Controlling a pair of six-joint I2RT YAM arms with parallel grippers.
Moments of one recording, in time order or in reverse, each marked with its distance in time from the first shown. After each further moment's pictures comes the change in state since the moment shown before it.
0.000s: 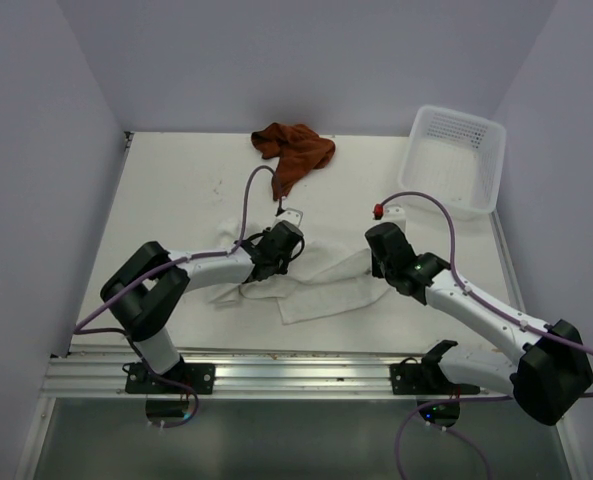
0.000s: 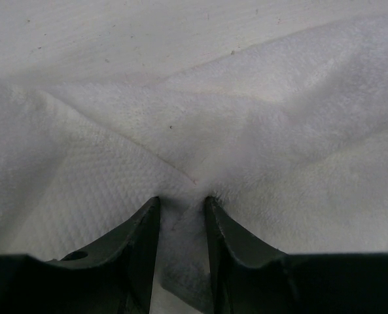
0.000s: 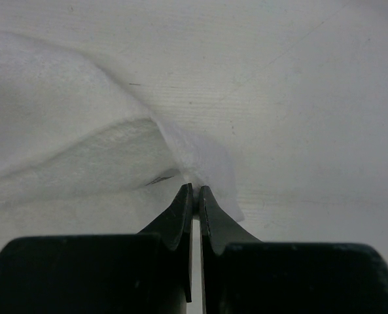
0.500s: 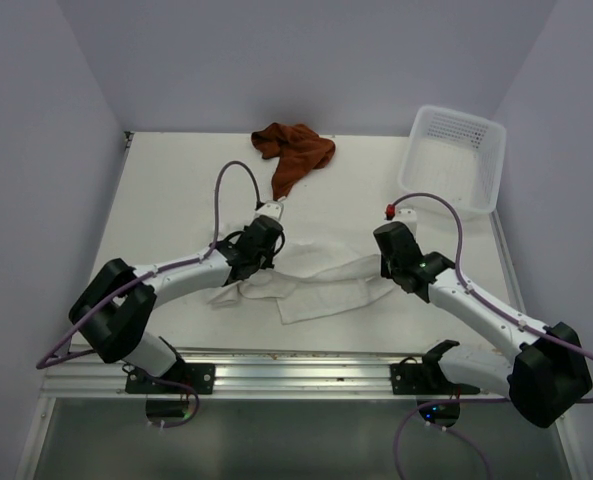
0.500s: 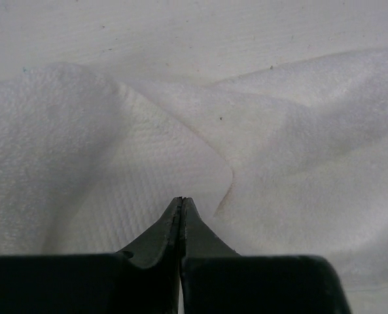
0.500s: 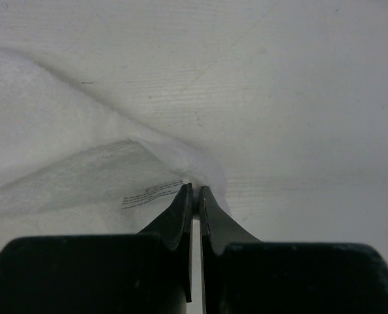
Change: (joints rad) left arm 0.064 -0.171 -0.079 -0.013 0.023 -0.014; right arm -0.084 -0.002 -0.022 -0.027 0.007 0.021
